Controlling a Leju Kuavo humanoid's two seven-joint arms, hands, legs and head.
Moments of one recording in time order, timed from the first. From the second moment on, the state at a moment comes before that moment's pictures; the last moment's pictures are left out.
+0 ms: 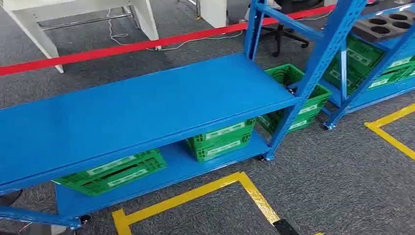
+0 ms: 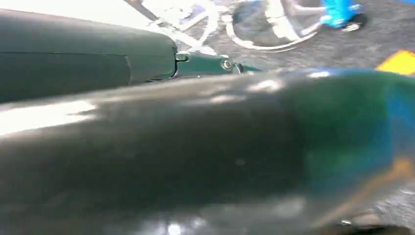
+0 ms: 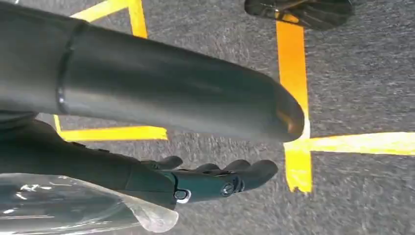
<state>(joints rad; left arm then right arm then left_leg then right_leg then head) 0.17 0.00 -0.43 -0.60 -0.15 0.38 0.09 -0.05 0.04 0.02 -0.27 0.41 -0.38 0.02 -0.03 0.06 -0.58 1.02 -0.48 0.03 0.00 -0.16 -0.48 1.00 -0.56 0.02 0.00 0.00</state>
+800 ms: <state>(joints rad) 0.12 -0.02 -0.43 -0.49 -0.14 0.37 -0.01 -0.04 0.05 0.00 -0.27 0.38 -0.38 0.00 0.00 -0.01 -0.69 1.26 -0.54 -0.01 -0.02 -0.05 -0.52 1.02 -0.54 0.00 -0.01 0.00</state>
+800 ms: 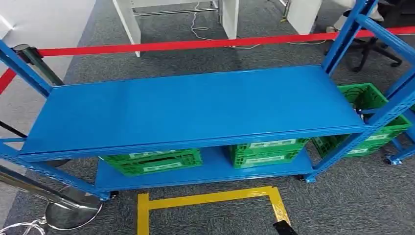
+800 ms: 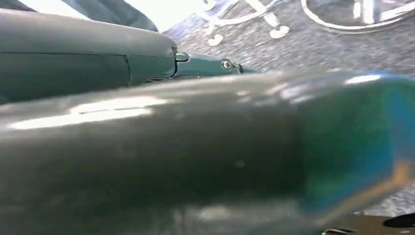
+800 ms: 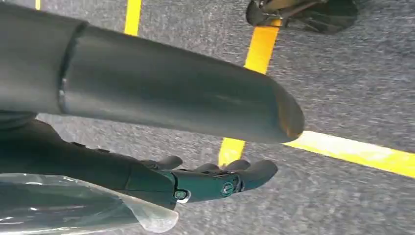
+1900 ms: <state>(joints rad) 0.04 0.01 -0.45 -0.28 -0.13 0.14 -0.18 -0.05 0.03 -0.10 -0.26 0.25 -0.20 -0.01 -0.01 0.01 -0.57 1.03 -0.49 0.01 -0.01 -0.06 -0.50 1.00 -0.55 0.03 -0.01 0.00</state>
